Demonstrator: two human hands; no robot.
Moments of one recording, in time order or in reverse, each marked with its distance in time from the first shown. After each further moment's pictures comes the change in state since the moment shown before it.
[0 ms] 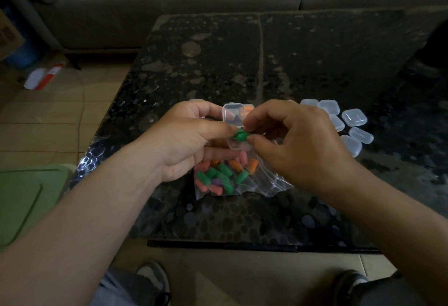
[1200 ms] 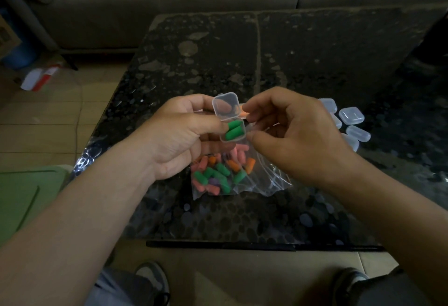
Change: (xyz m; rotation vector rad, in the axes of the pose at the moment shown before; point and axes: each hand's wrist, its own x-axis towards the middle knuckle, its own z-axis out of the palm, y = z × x) left_hand -0.003 0.004 0.001 -0.019 -0.001 0.060; right_hand 0.006 0.004 -0.004 0.170 -0.017 0.082
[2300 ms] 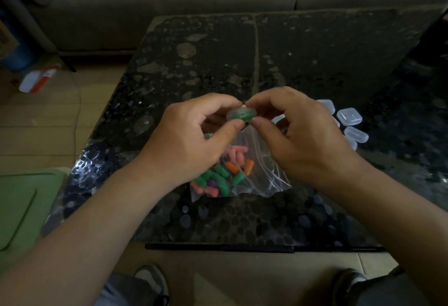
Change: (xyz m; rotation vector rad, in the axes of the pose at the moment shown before) left_hand 0.001 -0.022 -0.003 0.756 0.072 0.814; right_hand 0.003 0.006 -0.004 -0.276 0.052 -0.122
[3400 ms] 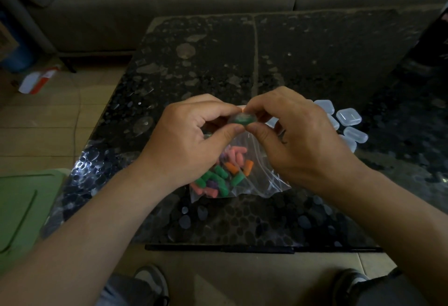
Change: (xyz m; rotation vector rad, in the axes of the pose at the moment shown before) left_hand 0.001 -0.005 0.000 0.082 0.015 0.072; right_hand -0.001 0.007 0.005 -0.080 0.024 -0.137
